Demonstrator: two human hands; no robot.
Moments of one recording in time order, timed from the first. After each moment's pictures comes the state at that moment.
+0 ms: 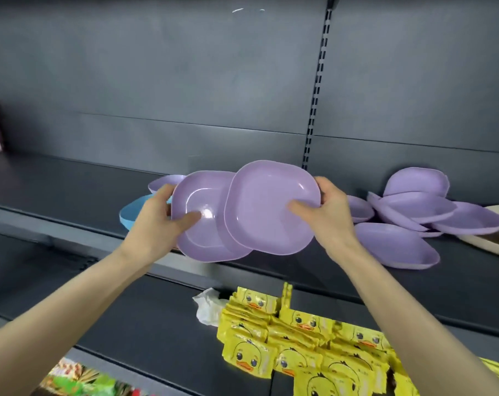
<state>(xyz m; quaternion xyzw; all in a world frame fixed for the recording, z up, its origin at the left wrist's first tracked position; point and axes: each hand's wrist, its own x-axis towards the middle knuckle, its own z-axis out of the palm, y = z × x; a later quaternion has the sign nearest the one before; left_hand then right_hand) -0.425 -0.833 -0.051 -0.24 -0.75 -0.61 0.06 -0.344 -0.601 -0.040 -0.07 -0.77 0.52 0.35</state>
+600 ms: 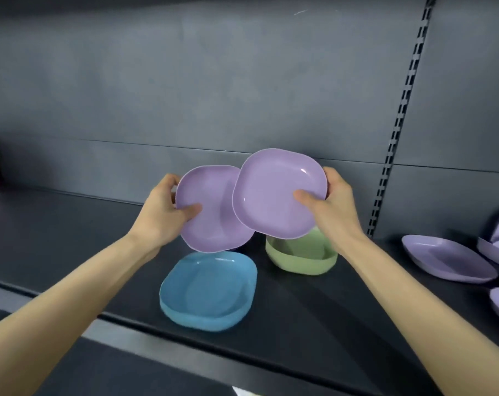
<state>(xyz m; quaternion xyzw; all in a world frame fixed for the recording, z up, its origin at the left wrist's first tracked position) -0.655 -0.872 -0.022 -0.25 -0.76 -0.60 0.07 -0.554 -0.643 -0.016 -0.06 -0.75 0.54 0.39</state>
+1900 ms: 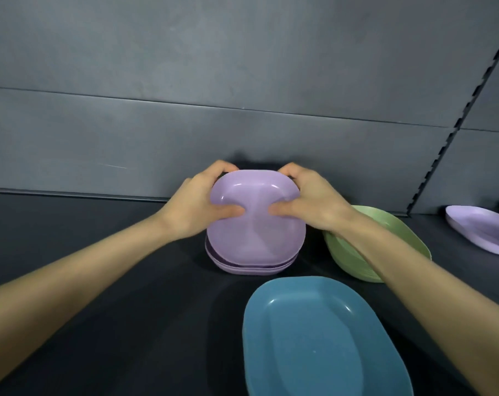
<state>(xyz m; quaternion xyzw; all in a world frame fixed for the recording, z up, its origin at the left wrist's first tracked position) -0.833 -0.845 -0.071 -0.50 -0.75 -0.44 -0.04 -0.700 -0.689 -0.049 -0.18 -0.91 0.34 0.18</state>
